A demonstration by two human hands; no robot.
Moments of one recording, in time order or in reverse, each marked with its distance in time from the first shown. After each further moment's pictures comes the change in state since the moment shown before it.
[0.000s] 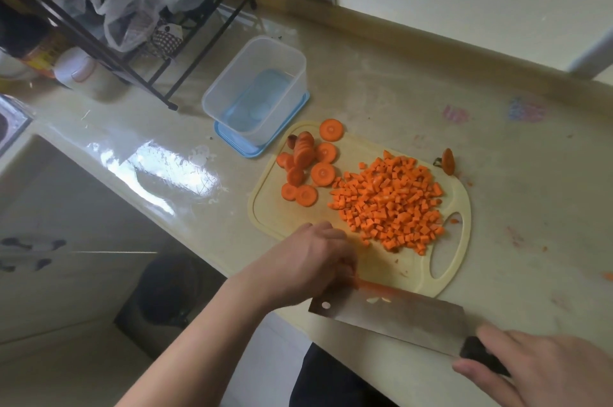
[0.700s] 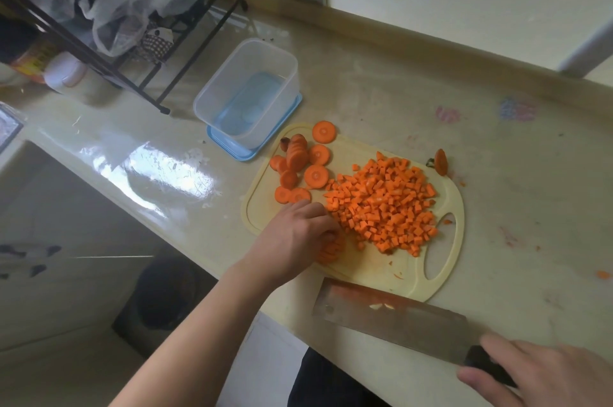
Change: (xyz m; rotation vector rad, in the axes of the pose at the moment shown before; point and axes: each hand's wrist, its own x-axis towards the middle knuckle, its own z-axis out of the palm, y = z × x) left_hand 0.014 -0.030 0.009 0.122 0.268 -0.048; right_hand -0.006 0.005 -0.002 0.036 -0.020 0.072
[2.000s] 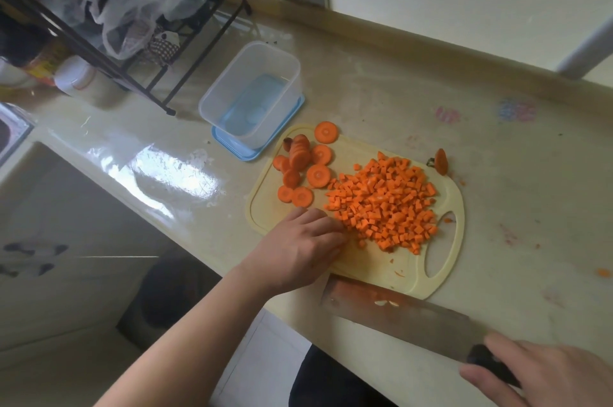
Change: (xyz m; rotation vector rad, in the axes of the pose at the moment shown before) left_hand -0.015 0.000 0.004 0.162 0.011 0.238; right_hand -0.010 0.004 0.002 0.007 -0.085 0.112
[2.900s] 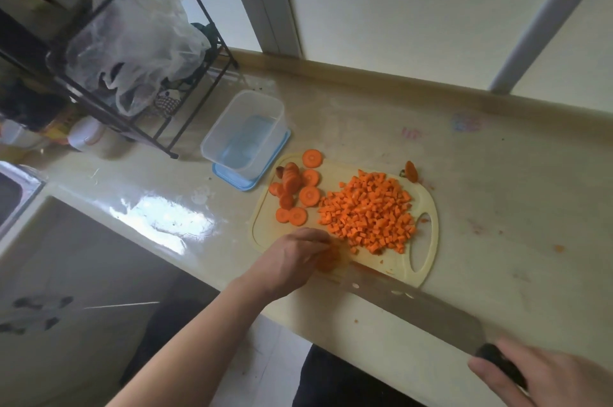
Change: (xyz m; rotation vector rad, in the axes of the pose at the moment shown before) left_hand -0.002 -0.003 -0.015 -0.271 -0.078 -0.107; right_hand -0.045 -0.021 0.000 0.042 0.263 0.186
